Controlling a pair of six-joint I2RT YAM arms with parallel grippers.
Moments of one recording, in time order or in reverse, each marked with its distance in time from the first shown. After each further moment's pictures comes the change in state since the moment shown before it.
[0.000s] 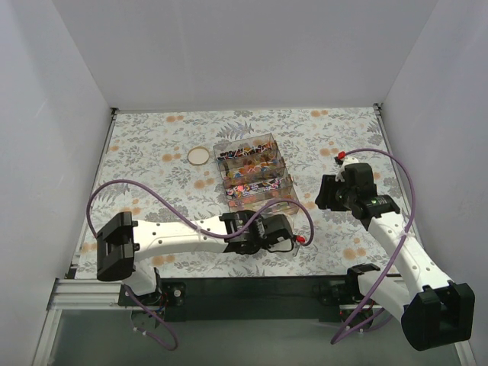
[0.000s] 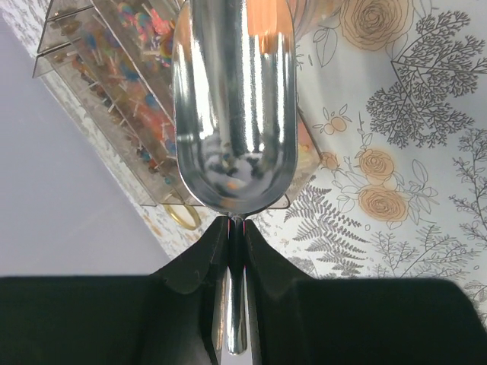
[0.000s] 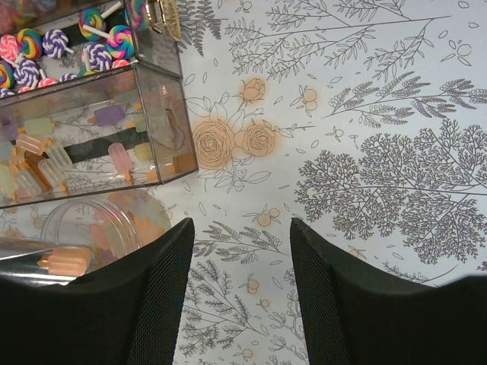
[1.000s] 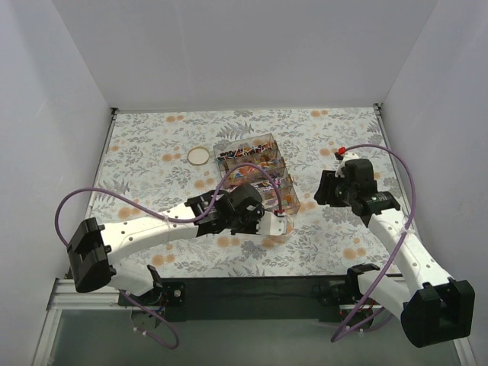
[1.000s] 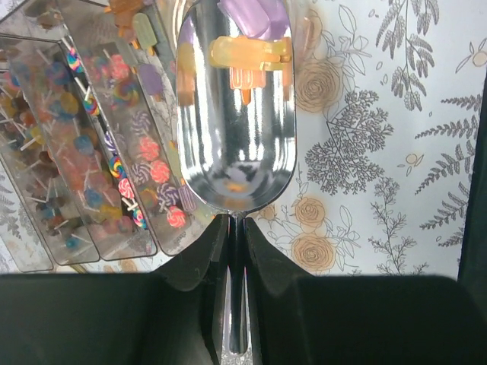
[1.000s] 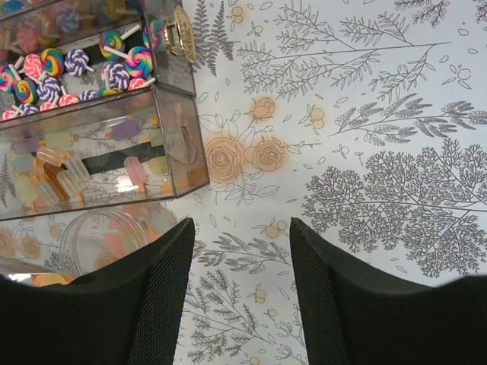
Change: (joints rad) left arm 0.255 -0.198 -0.151 0.177 0.508 -0.085; right arm 0.000 0.028 0.040 0.016 -0.014 0.008
